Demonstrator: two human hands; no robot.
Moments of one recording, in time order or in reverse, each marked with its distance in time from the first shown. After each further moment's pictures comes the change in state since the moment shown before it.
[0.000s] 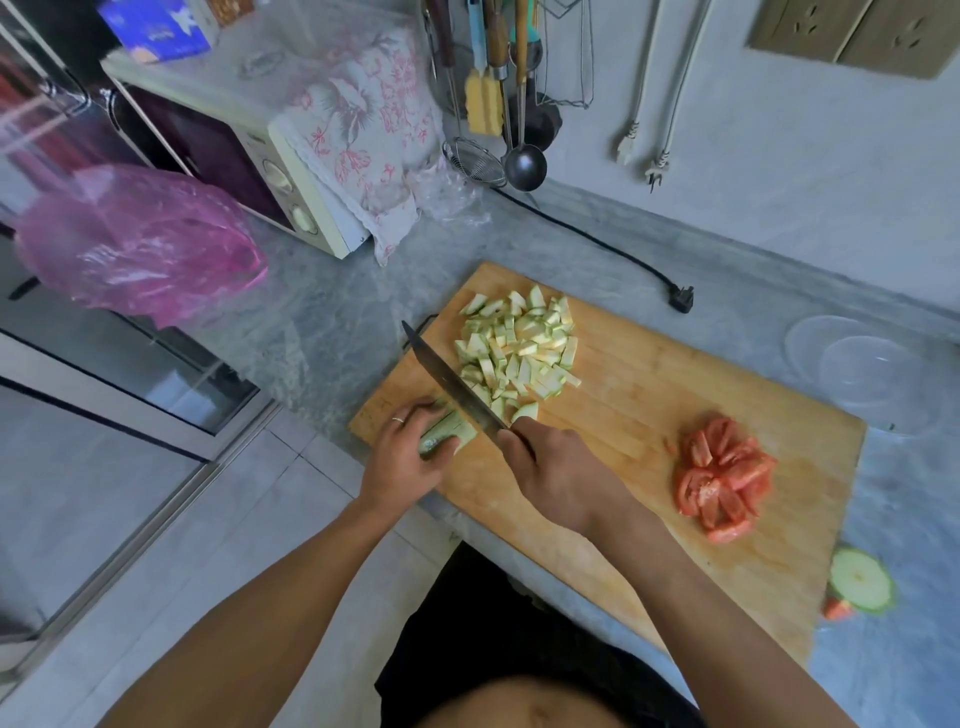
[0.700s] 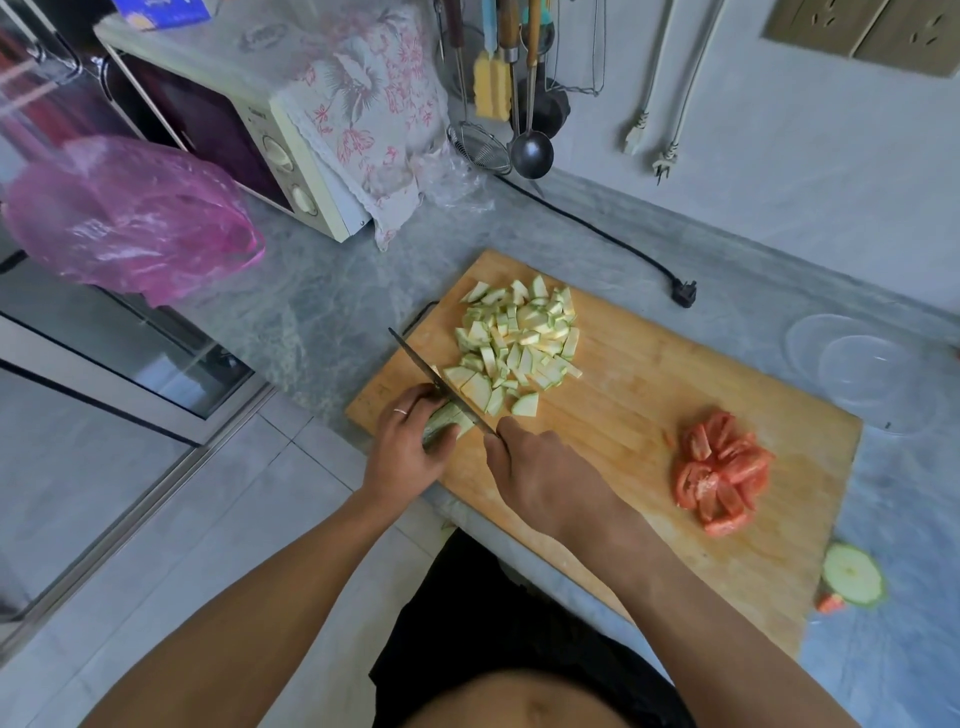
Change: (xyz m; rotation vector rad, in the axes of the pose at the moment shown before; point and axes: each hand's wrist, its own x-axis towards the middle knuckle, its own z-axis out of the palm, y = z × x) left_hand -0.003 -0.002 0.009 0.034 0.075 0.064; right_hand -0.006 -0.012 0.015 -0.214 -0.061 0.002
